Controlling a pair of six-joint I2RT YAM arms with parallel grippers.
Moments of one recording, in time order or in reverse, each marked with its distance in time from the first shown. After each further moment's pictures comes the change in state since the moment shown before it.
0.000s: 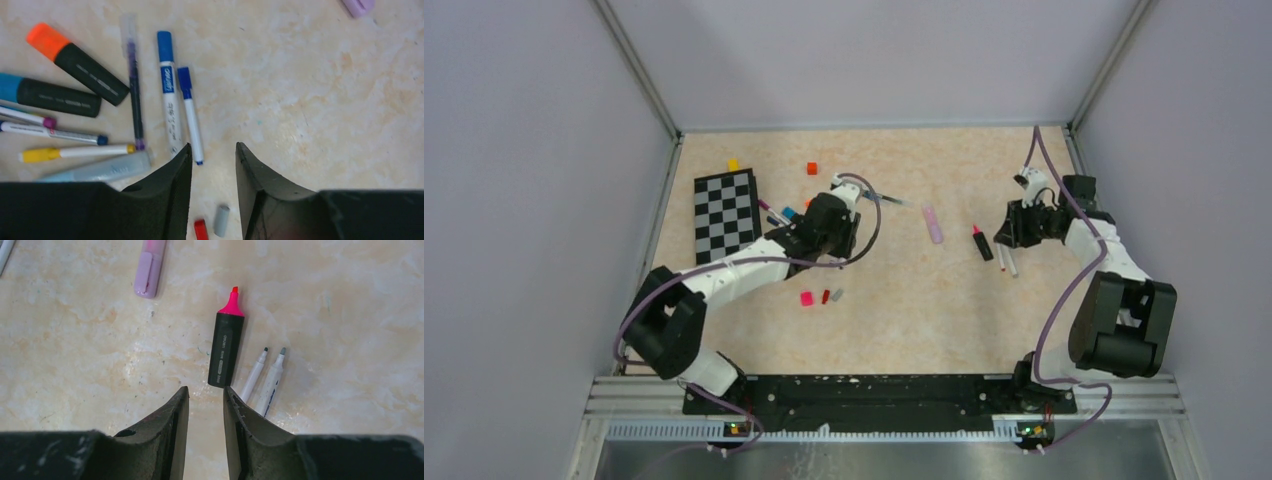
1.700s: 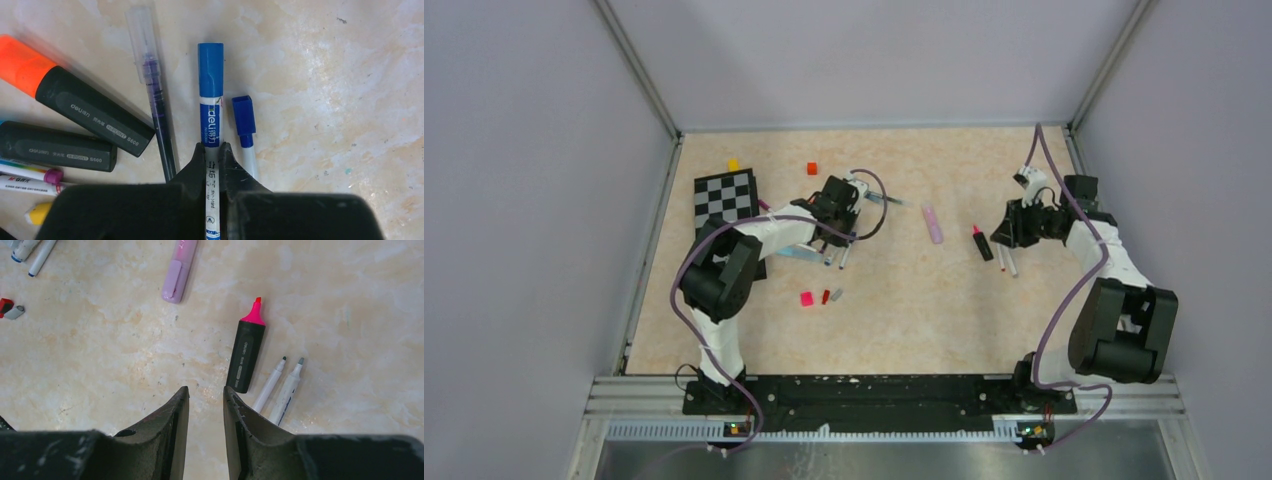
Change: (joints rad) left arm 0.151 0.450 0.323 -0.143 0.071 0.161; right arm 0.000 -0.033 0.000 -0.020 -0.082 -0.018
